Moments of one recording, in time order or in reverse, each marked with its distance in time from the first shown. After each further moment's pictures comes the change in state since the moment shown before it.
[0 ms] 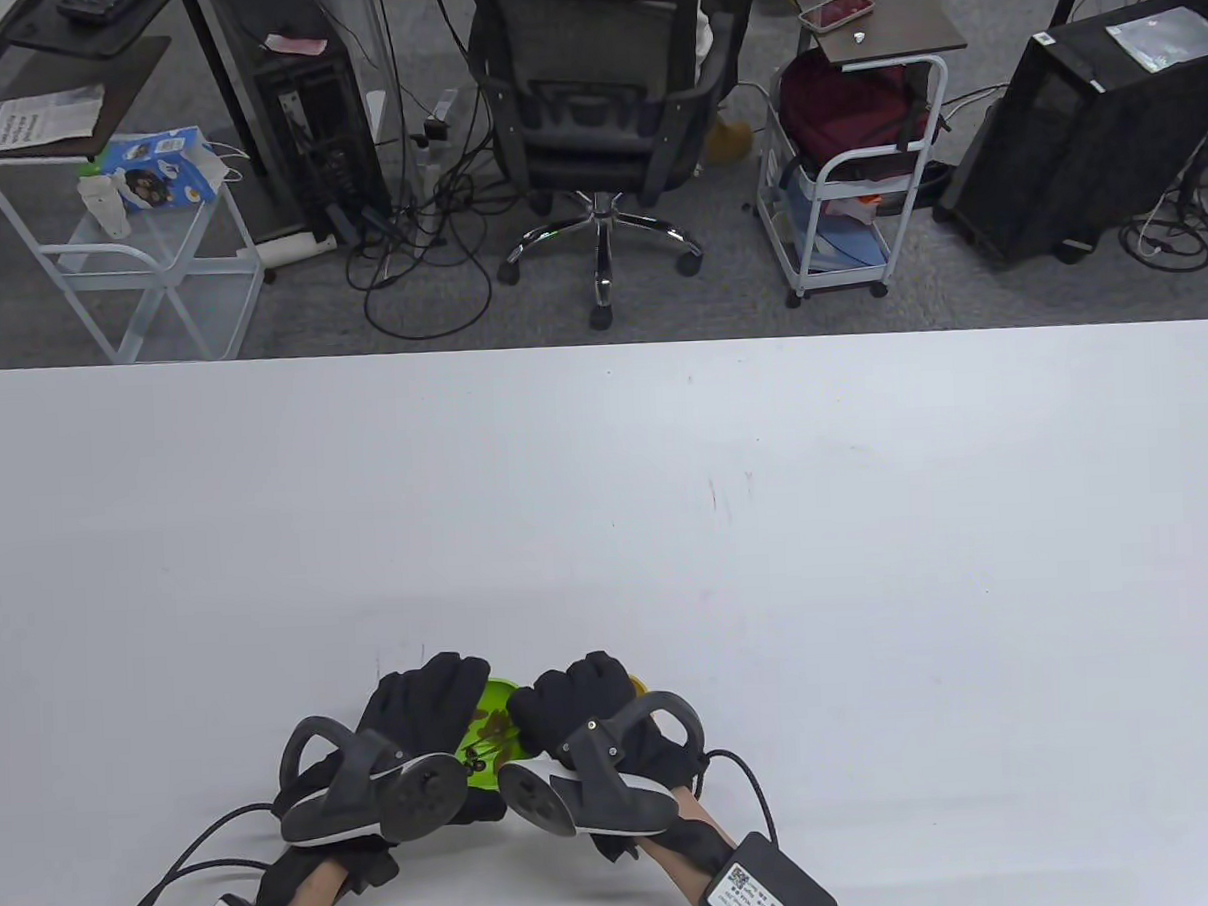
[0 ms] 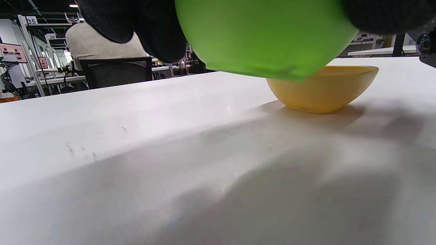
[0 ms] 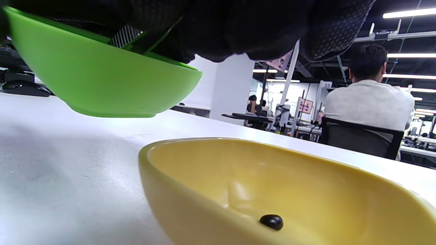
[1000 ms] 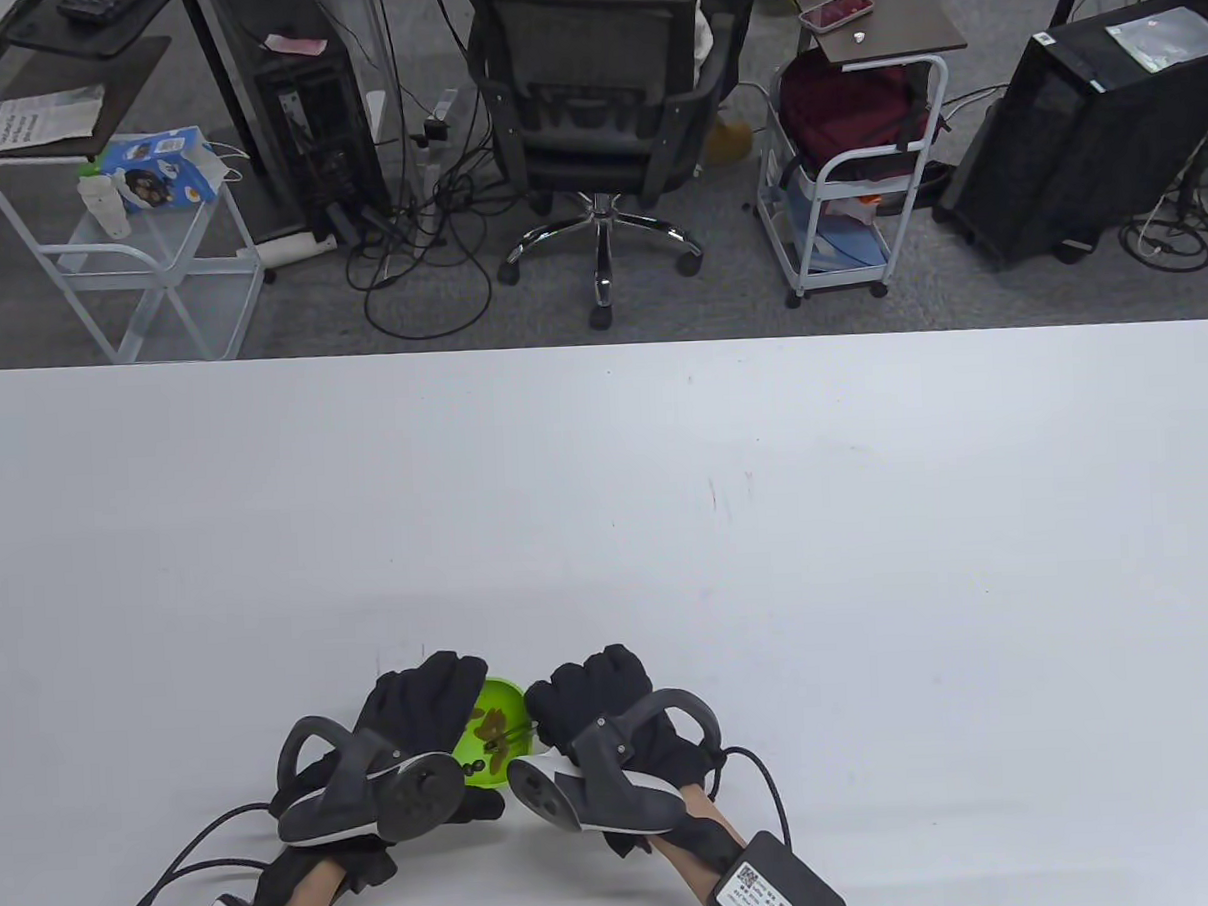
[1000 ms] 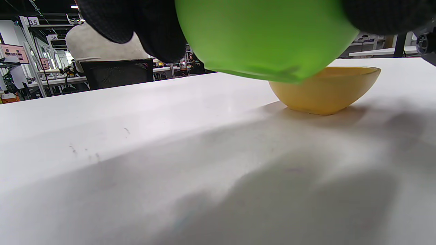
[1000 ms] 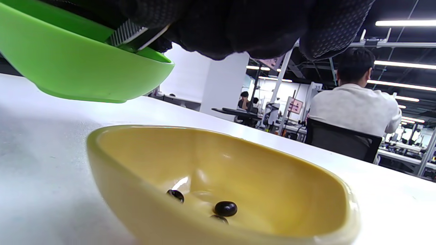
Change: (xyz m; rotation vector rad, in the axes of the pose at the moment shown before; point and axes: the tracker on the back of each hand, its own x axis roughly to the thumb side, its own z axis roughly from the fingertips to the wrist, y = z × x) left_hand -0.002 0.001 0.001 0.004 0.003 -0.002; right_hand -0.009 0.001 0.003 0.026 0.026 0.070
